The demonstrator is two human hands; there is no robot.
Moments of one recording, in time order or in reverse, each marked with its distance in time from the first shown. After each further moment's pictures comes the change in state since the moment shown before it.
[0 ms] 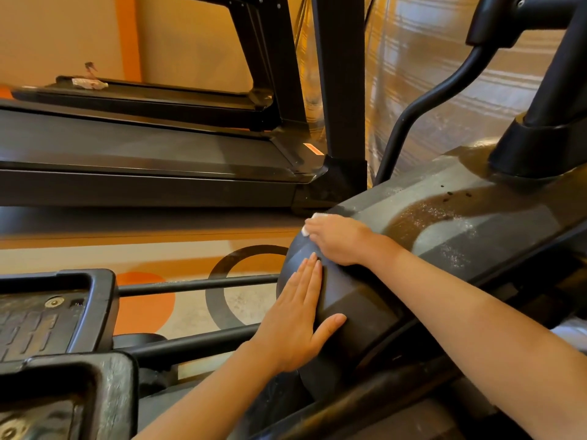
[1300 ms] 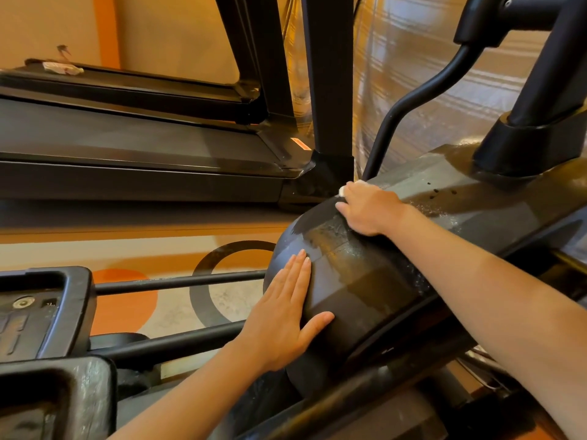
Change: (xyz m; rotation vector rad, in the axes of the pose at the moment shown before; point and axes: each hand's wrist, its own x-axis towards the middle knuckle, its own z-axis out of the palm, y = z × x) left_hand 0.001 -0.006 0.004 0.044 0.003 -0.020; right_hand -0.013 0.068 -0.031 0.033 -0.033 0.277
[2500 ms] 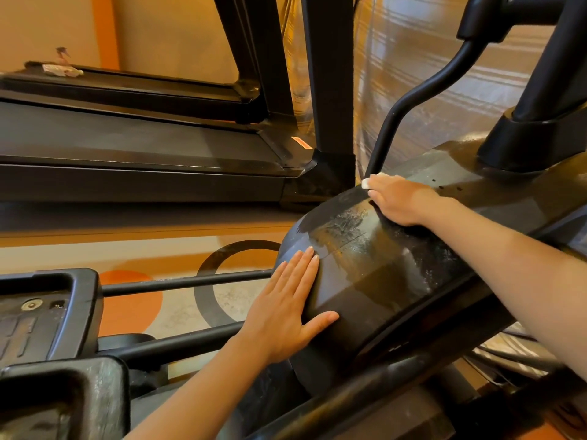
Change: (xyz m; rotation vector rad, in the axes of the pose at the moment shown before) left_hand 0.003 -0.011 -0.003 0.126 0.040 0.099; right_hand -0.008 0.046 -0.008 0.077 -0.017 -0.067
